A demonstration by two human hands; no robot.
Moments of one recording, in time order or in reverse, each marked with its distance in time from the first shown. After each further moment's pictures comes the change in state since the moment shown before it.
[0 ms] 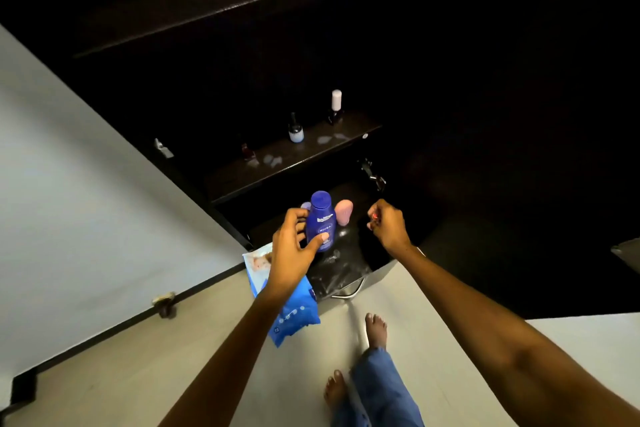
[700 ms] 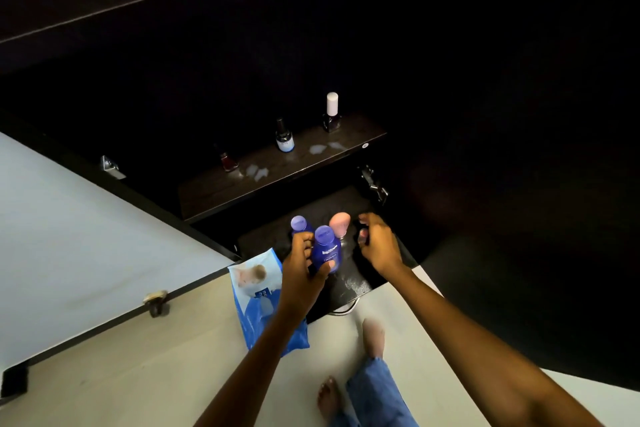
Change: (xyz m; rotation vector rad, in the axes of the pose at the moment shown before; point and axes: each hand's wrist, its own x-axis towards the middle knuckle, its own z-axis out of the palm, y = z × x) left_hand 0.023 -0.057 0.044 0.021 0.015 0.035; right_hand 0.026 0.016 0.027 -0.110 -0.062 -0.007
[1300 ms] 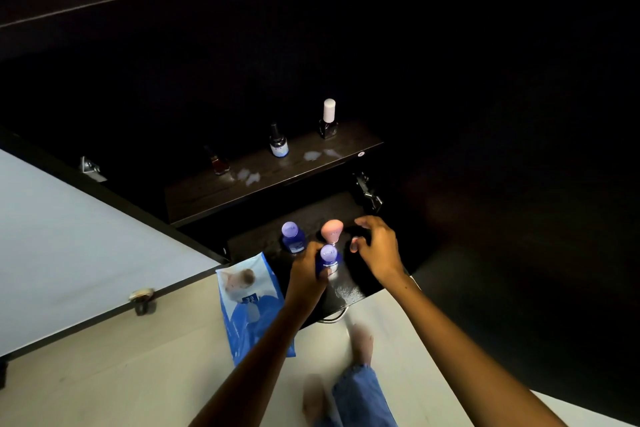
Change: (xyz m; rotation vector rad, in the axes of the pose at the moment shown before) left_hand 0.030 -0.038 0.037 0.342 0.005 0.001; right_hand 0.001 -0.004 -0.020 0.152 0.086 -0.048
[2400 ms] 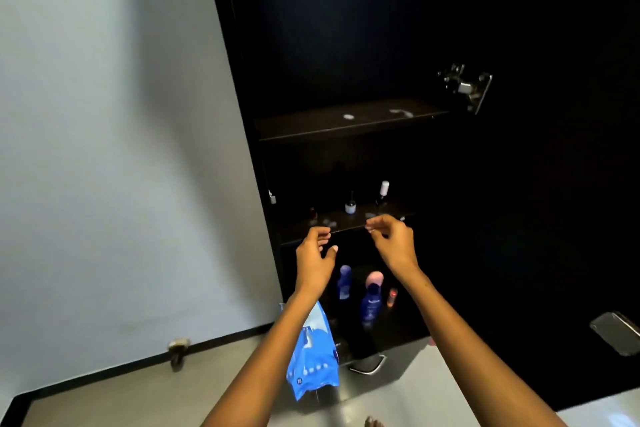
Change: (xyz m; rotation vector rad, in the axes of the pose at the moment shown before) left_hand -0.049 0.111 -0.176 -0.292 0.351 0.089; right_hand -0.063 -0.185 -0.055 0.212 0.193 -0.313
